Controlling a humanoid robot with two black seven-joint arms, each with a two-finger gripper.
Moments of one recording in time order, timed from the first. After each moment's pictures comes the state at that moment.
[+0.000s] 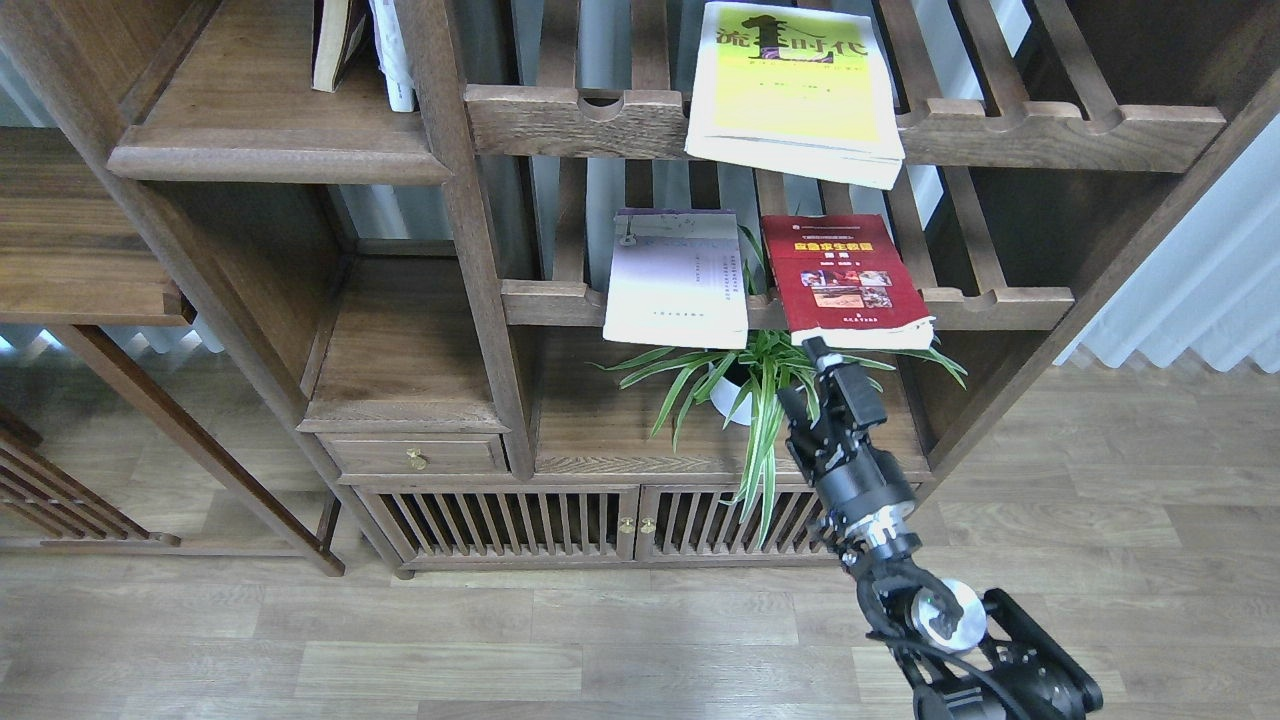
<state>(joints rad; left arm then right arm) 0.34 0.39 -1.55 -1.01 0.25 -0.49 -0.49 0.13 0.02 1.21 0.96 0.35 0.58 -0.02</state>
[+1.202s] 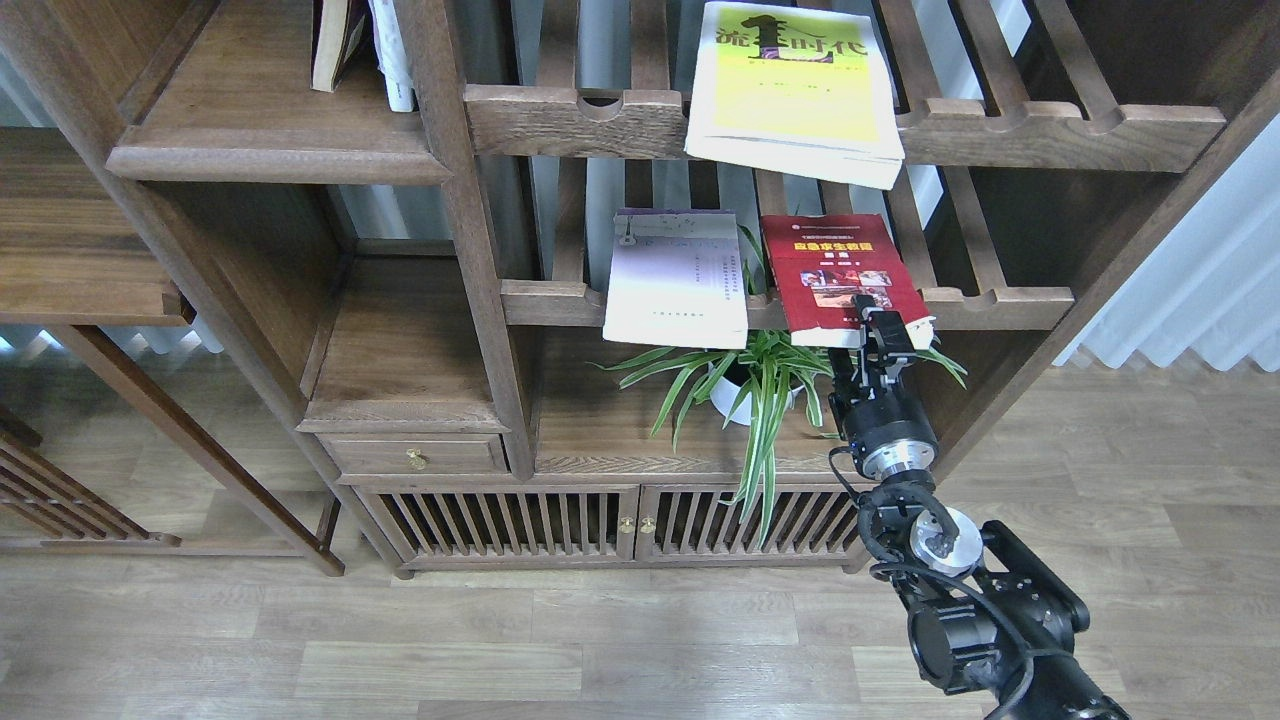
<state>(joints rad) 0.36 0.39 -1.56 -1.01 0.14 -0.49 -0.49 0.29 0.02 1.24 0.79 0.44 0.48 0.10</state>
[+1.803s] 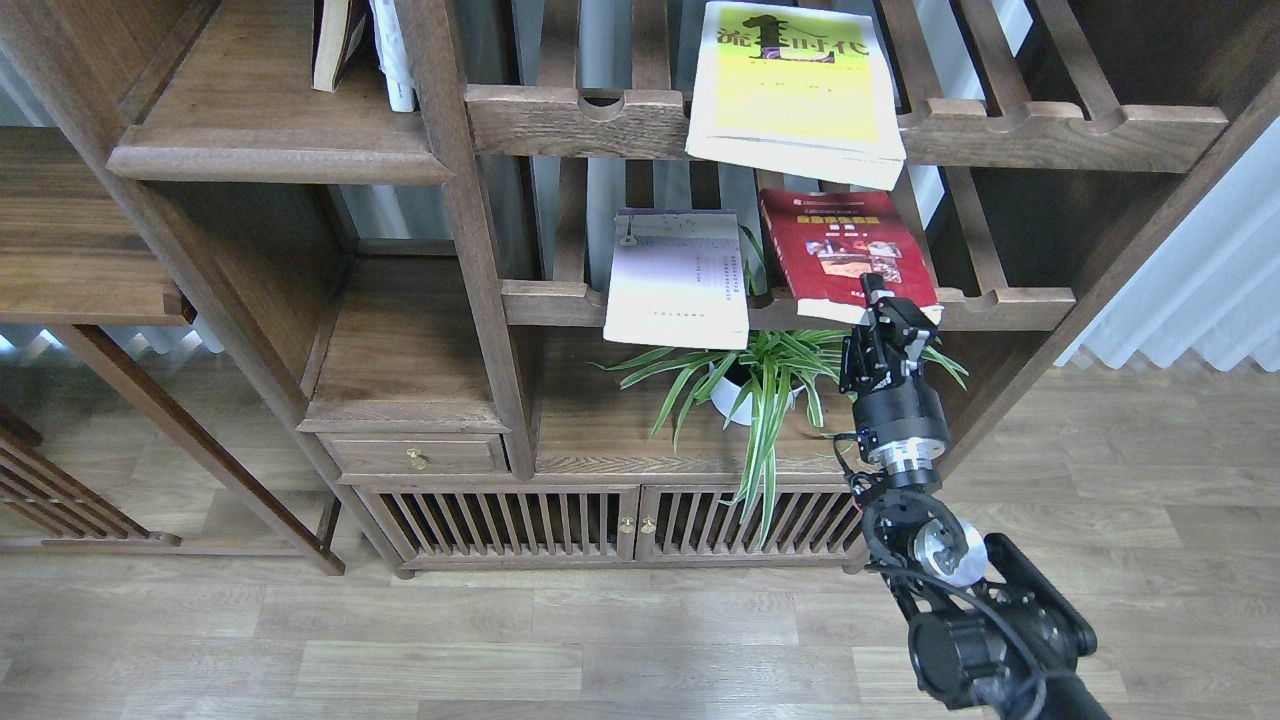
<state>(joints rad) 0.37 0.40 -1.55 -0.99 0.06 -0.49 -0.49 0.06 0.02 1.24 1.17 0.59 0.58 0.09</state>
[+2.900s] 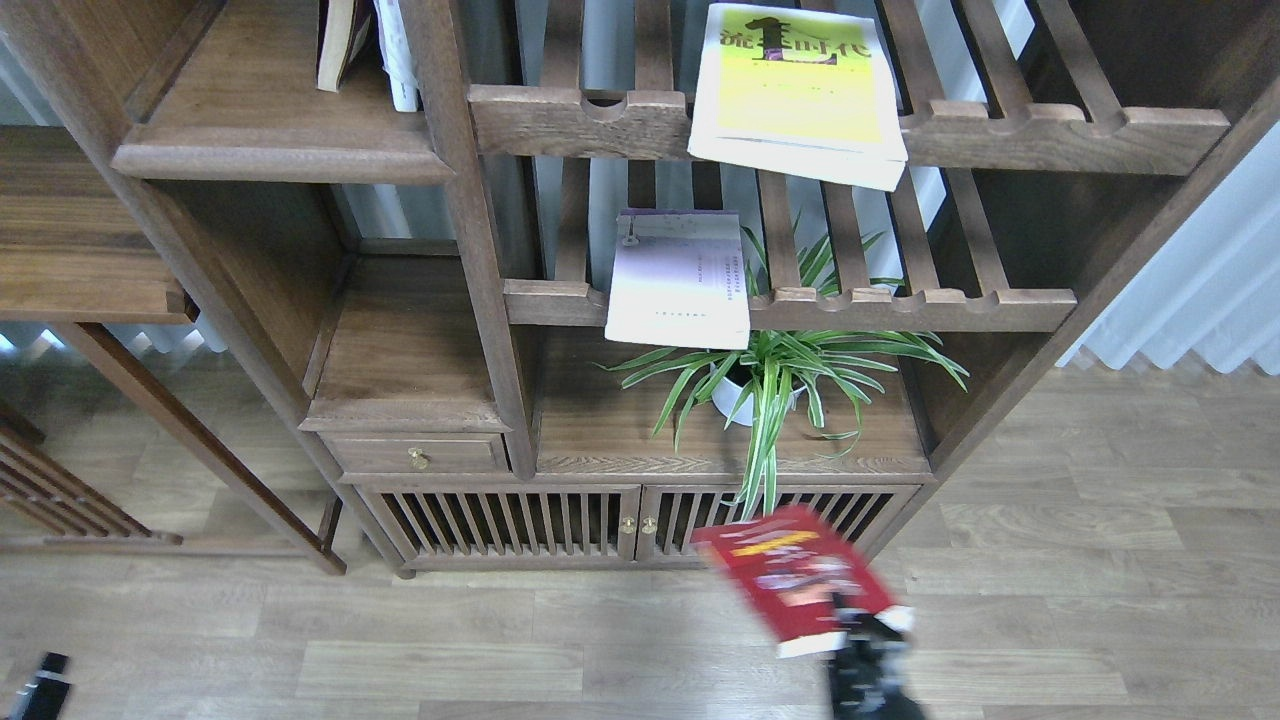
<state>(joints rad) 0.30 0.46 -1.01 -0.80 0.04 -0.49 -0.49 -0.28 -0.03 0.86 1.04 0.50 0.58 0.00</state>
